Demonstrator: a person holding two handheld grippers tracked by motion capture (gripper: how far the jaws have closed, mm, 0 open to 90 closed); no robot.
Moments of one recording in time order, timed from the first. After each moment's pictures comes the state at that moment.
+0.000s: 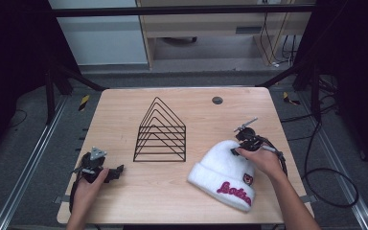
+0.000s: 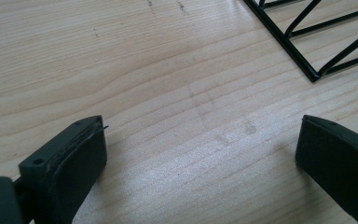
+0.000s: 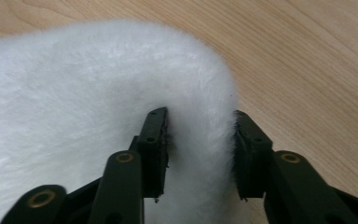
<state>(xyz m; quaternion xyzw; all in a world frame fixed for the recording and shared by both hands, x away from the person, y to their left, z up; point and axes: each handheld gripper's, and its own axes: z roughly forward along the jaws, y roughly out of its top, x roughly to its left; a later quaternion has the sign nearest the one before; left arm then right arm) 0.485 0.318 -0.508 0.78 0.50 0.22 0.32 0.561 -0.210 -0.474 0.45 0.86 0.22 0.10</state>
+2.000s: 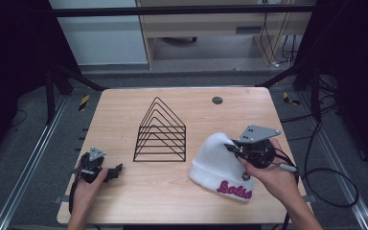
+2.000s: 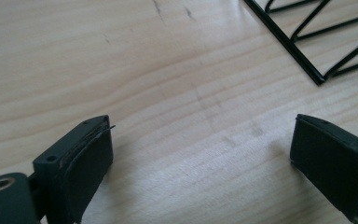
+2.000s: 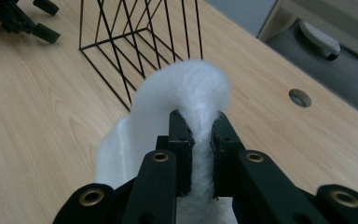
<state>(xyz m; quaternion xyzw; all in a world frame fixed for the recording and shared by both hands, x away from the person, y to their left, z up) 0.481 0.321 -0.503 0.77 0.49 0.24 0.33 0.437 -0.178 -0.337 0.28 0.84 0.40 0.24</state>
